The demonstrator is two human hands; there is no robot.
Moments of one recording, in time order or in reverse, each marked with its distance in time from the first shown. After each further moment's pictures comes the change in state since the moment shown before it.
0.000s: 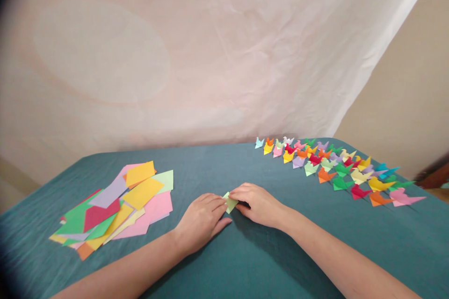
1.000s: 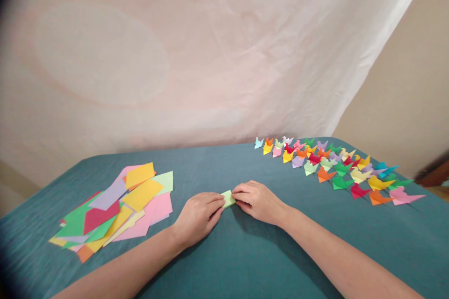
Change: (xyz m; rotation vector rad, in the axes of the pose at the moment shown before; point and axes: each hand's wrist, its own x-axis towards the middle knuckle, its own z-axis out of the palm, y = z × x) left_hand -0.001 -0.013 0.001 -0.138 0.094 -0.046; right_hand -0.006 0.017 0.006 -0.177 0.106 -0.119
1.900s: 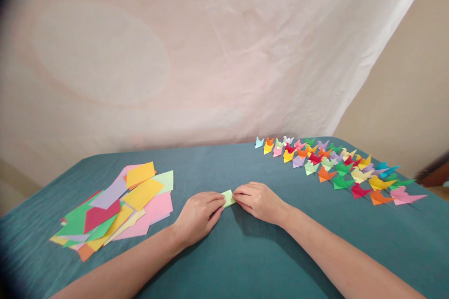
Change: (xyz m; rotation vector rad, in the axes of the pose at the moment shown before) left_hand -0.001 -0.002 0.002 -0.021 -0.003 -0.008; right_hand -0.003 0.003 0.001 -0.119 0.001 -0.091
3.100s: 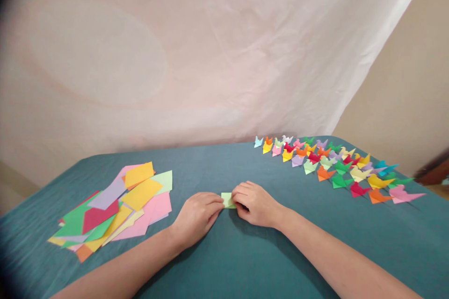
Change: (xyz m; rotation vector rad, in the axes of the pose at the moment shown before) left_hand 0.000 0.000 -0.001 0.061 -0.033 0.048; right_hand 0.007 -0.012 0.001 0.154 -0.019 0.089
